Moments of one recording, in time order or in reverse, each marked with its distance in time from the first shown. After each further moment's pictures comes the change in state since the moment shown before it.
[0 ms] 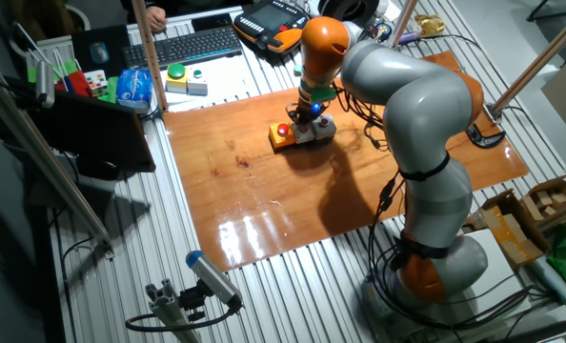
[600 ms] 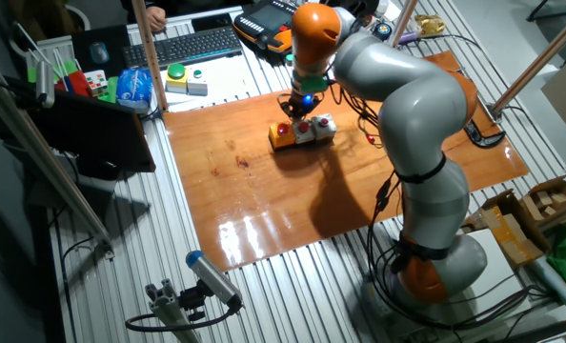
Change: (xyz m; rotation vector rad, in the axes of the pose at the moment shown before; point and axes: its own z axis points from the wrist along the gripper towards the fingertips) arm -0.007 0.040 -0.027 0.005 0.002 0.107
